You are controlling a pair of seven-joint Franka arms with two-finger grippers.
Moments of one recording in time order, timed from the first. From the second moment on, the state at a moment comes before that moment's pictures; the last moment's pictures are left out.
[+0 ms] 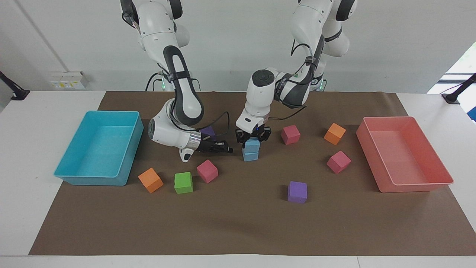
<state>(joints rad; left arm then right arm) -0.66 0.34 -0.03 -1.81 0.01 2.27 -0.78 0.26 0.42 0.02 -1.96 1.12 2.13 -0.28</state>
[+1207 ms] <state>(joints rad) -0.62 0.20 -0.01 -1.80 0.01 2.09 -0.69 0.25 0.41 0.02 -1.95 1.12 2.13 -0.28</state>
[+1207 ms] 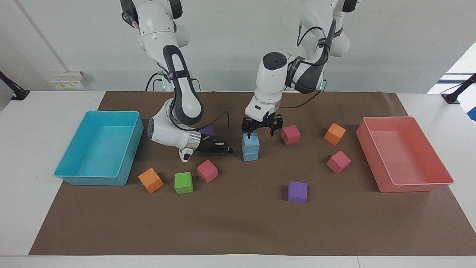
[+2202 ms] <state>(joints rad) -0.18 -0.04 0.01 -1.76 -0.04 1.81 -0.02 0.22 0.22 0.00 -1.88 0.40 2.13 -0.04</state>
